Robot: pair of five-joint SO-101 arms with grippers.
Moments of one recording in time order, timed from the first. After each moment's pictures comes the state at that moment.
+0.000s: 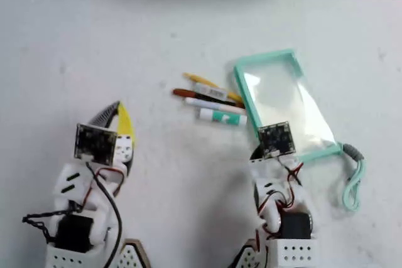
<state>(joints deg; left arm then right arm) 3.7 -104.1 84.0 40.5 -5.8 -3.6 -102.8 96.4 54.6 15.9</state>
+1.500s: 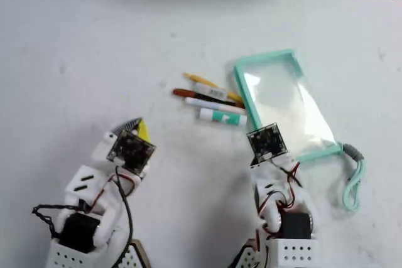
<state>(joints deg) 11.3 -104.0 84.1 51.3 -17.3 -3.7 -102.8 96.4 57.7 25.5</state>
